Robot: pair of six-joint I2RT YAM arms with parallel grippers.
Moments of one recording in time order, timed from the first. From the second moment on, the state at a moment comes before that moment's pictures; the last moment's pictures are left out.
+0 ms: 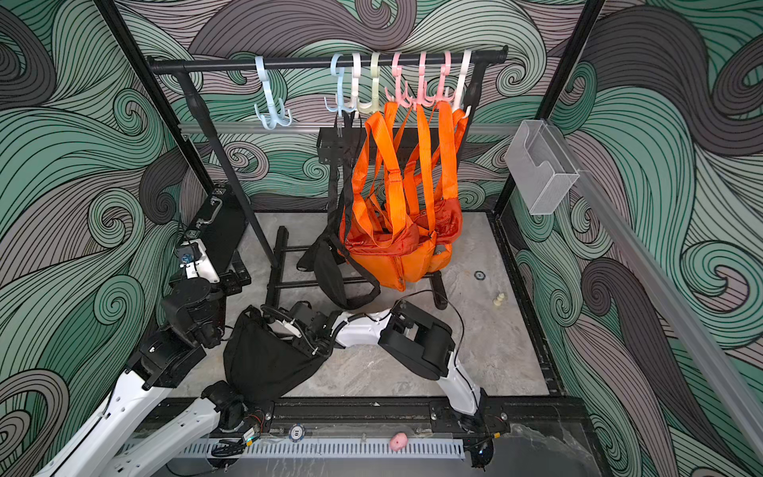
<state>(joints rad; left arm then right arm) -0.52 0.66 0.85 -0.37 -0.86 -0.14 1.17 2.10 1.33 -0.15 -0.01 -0.01</state>
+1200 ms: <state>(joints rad) -0.58 0.72 0.89 -0.31 0.12 -0.04 1.08 1.45 1.52 -0.52 0.02 -0.21</state>
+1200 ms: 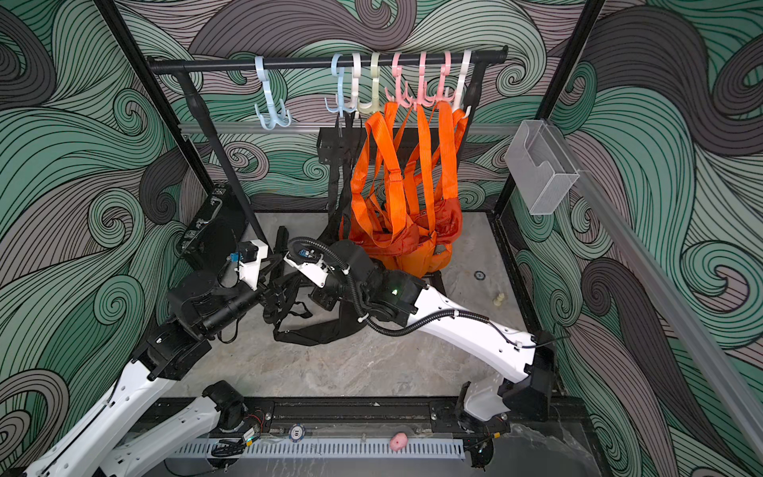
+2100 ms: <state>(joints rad) -0.62 0.73 0.92 -0.62 0.15 -0.01 1.06 1.40 1.66 -0.53 0.02 -0.19</state>
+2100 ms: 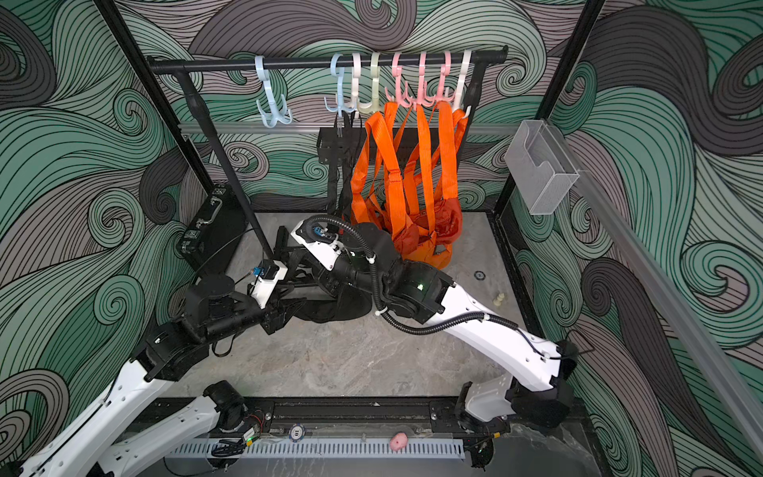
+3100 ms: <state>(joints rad) -0.62 0.65 0.97 -0.54 -0.01 0.04 1.03 1.41 1.66 -0.55 -0.01 -0.15</state>
